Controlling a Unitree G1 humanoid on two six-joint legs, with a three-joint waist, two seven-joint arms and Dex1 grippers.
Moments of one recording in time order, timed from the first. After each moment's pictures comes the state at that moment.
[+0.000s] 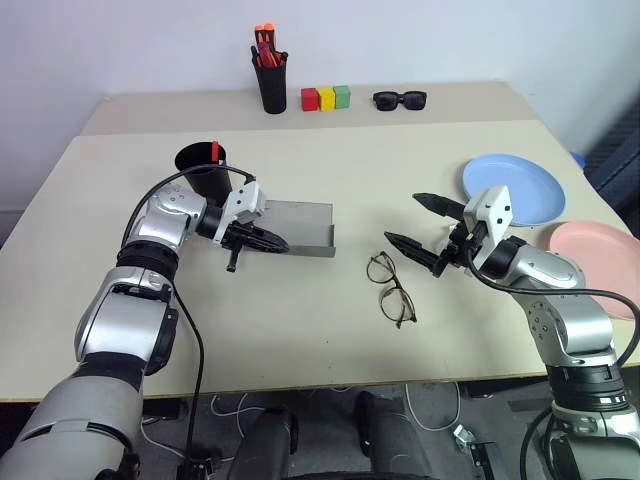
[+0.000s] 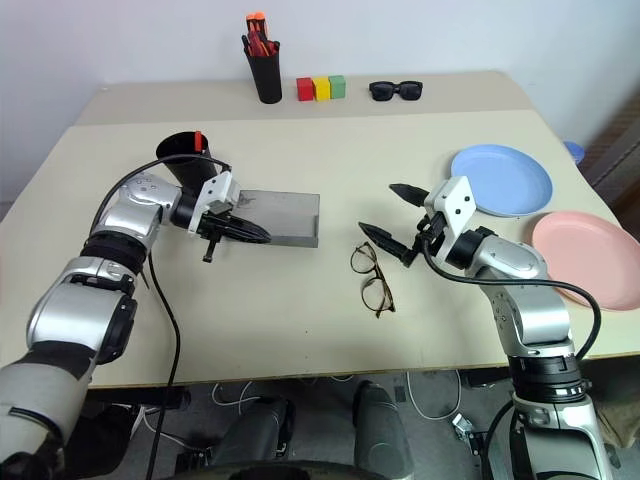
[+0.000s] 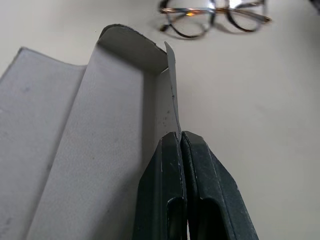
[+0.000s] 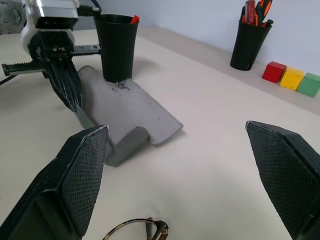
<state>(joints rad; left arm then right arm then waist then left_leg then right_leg) -1.03 0.51 -0.19 1.06 -0.03 -0.21 -1.61 -0.32 -0.58 -0.09 -0.16 0.43 0.28 0.82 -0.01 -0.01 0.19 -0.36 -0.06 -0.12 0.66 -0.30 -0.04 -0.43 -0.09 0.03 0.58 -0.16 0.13</state>
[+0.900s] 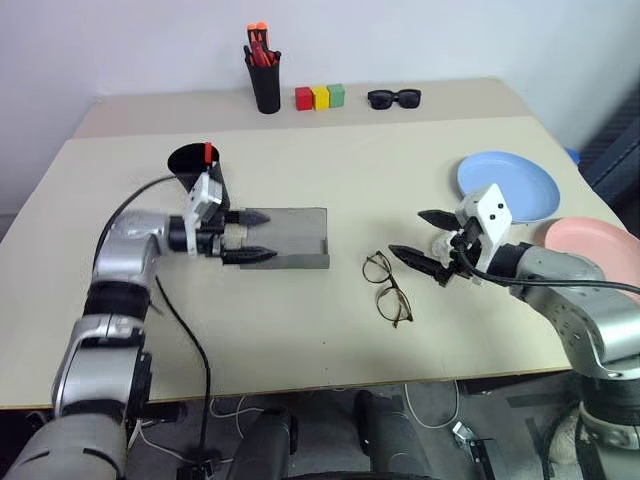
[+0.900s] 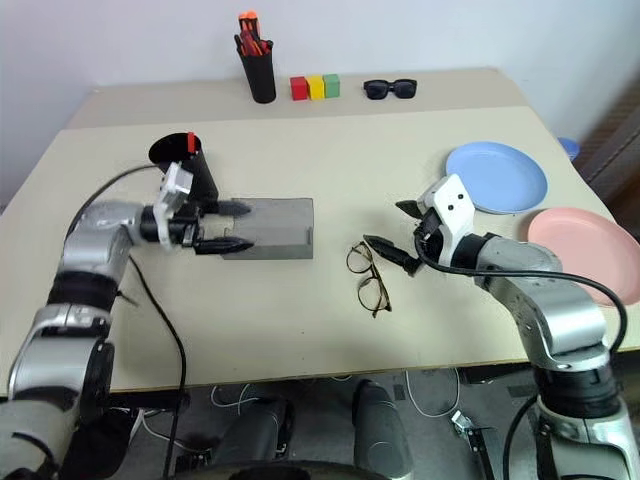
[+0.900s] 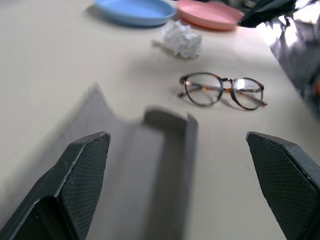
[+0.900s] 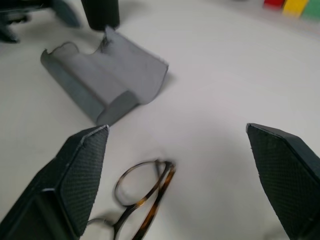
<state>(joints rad) -0.64 0.60 0.05 0.44 -0.35 0.36 -1.48 -0.29 -0.72 -0.13 -0.49 0.56 0.88 0.61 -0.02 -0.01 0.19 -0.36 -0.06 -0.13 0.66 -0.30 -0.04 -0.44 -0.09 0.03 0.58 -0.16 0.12</state>
